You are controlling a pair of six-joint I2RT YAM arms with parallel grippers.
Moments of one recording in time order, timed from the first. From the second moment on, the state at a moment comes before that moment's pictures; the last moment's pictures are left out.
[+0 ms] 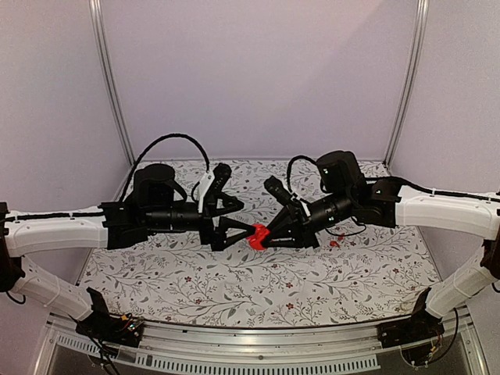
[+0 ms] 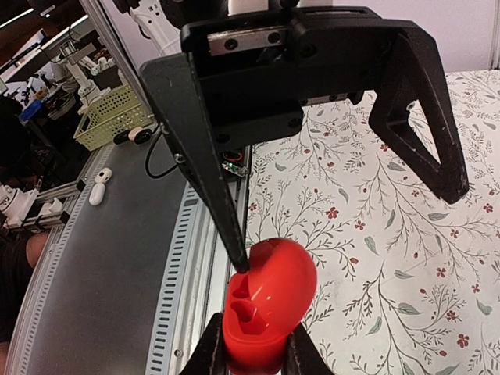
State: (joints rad) left arm -0.92 1.27 0.81 0.21 0.38 -0.13; right arm 0.91 1.44 1.07 -0.17 -0.78 -0.08
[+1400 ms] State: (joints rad) left arm -0.91 1.16 0.63 0.72 0.46 -0.24; right arm 0.91 1.40 0.95 0.63 -0.72 0.33
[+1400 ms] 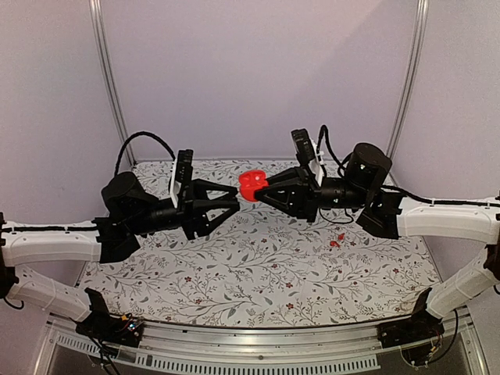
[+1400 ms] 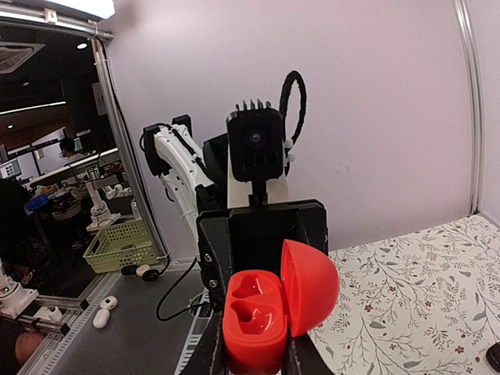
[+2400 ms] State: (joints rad) left arm -0.94 1.27 0.66 0.90 0.50 -0.31; right arm 0.96 1.45 0.93 0.75 -0.63 0.34
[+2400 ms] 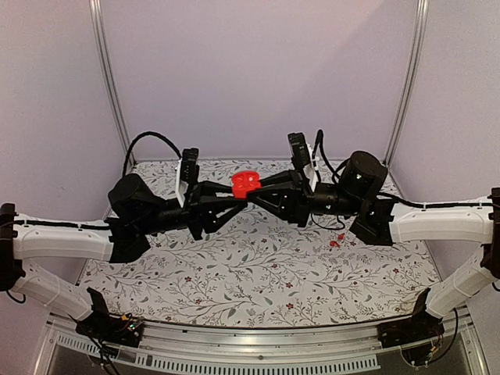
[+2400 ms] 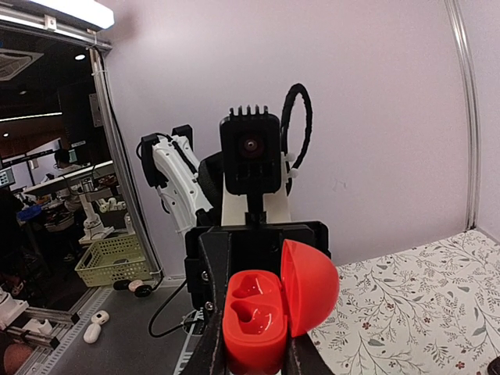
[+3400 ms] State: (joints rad) left arm -0.94 1.27 0.66 0.91 0.50 -0.34; right arm 0.96 1.45 0.89 0.80 -0.60 0.35
